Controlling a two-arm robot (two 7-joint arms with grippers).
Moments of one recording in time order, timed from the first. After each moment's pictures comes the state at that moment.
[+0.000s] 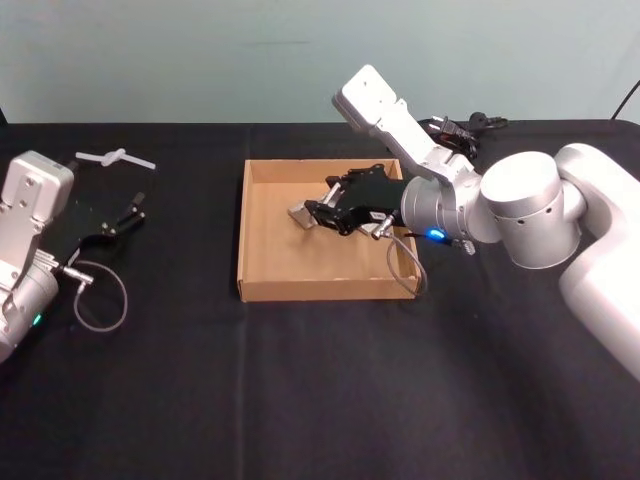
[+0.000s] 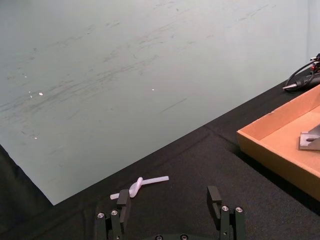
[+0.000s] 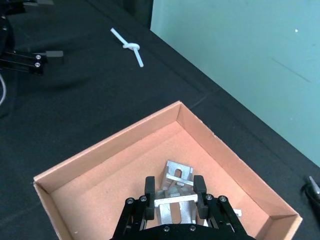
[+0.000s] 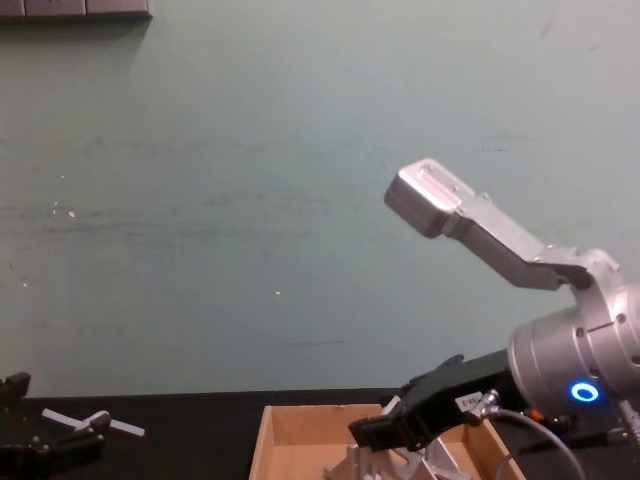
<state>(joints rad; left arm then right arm) -0.20 0.60 0.45 -1.41 -0.25 -0.12 0.03 0.61 0.36 -0.67 -1.32 0.20 0.46 0.43</state>
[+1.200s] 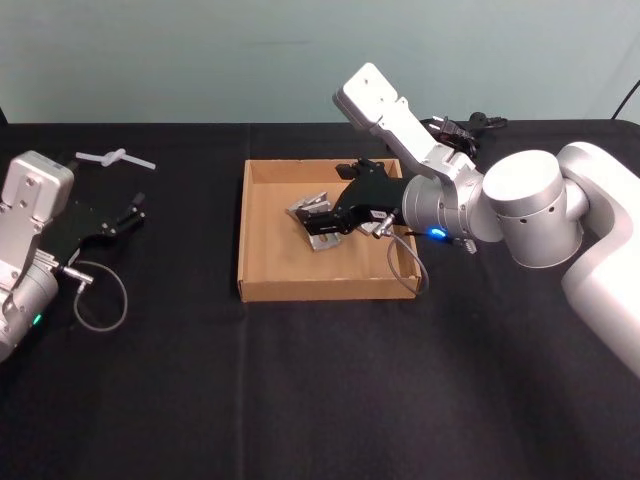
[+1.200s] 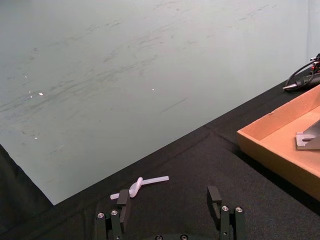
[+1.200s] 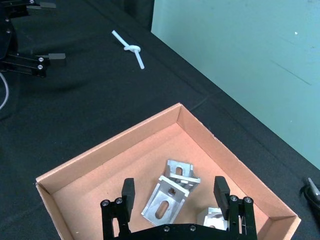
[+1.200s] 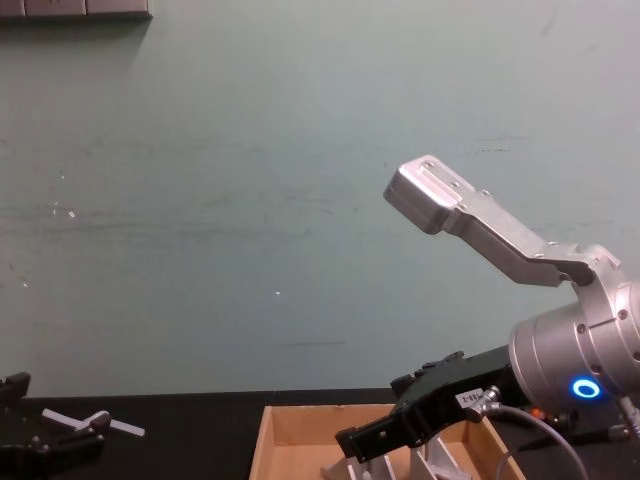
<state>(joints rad) -0.20 0.60 0.45 -1.41 -0.25 -0.12 0.03 0.61 0.36 -0.67 -1.33 0.20 0.46 0.43</state>
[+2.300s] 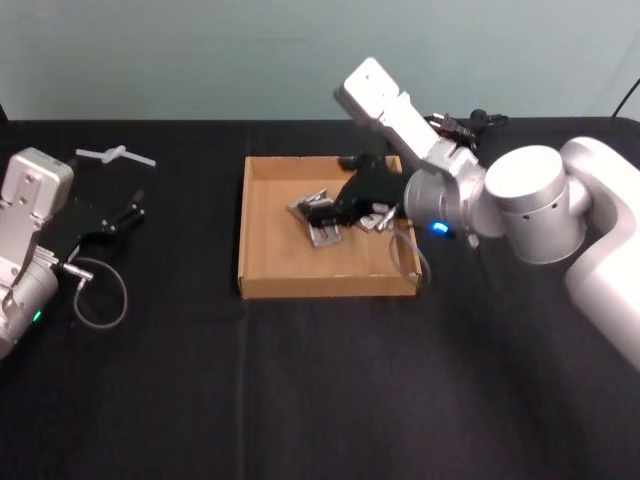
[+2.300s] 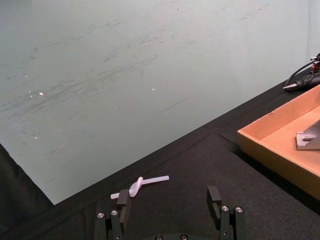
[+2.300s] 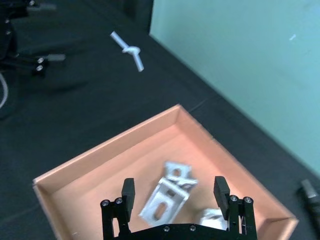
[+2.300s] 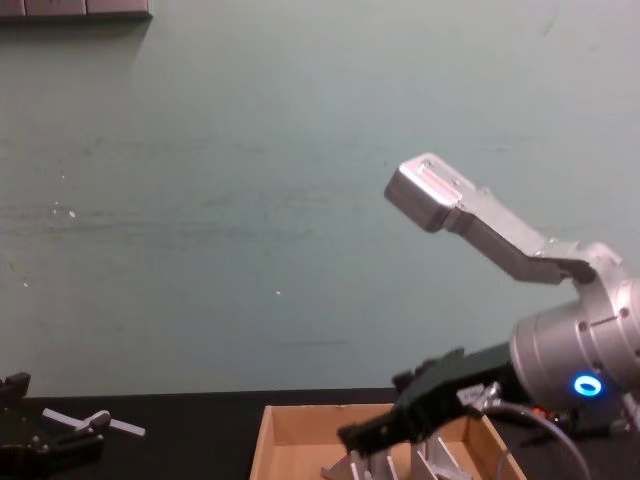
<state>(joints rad) -0.20 0.60 0.45 -1.41 -0.25 -0.12 0.03 0.61 0.36 -0.67 -1.33 0.20 0.46 0.43</state>
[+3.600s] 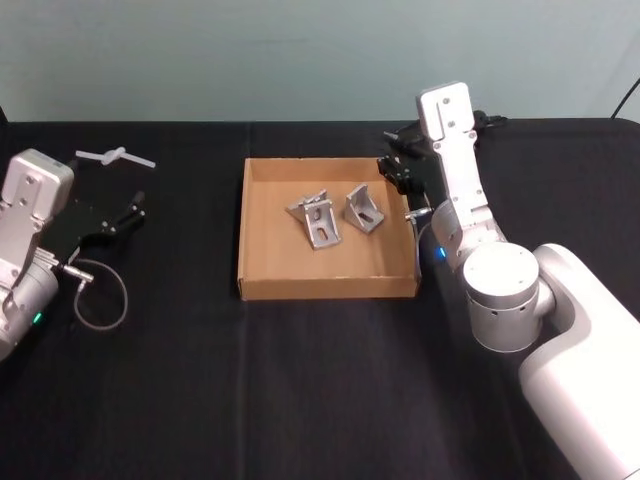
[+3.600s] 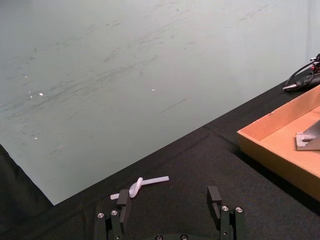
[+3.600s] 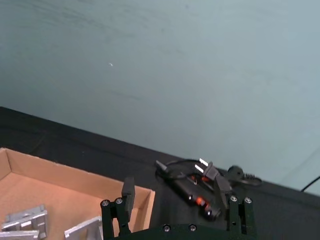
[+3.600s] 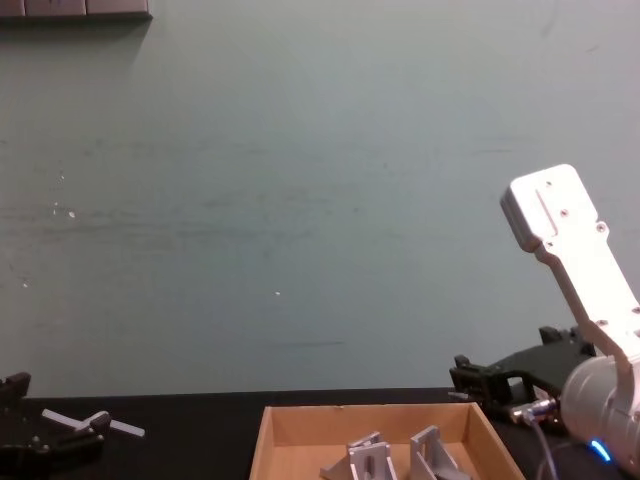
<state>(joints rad) -0.20 0.60 0.45 -1.41 -0.25 -0.12 0.03 0.35 0.16 -0.42 -1.31 0.00 0.17 -0.23</state>
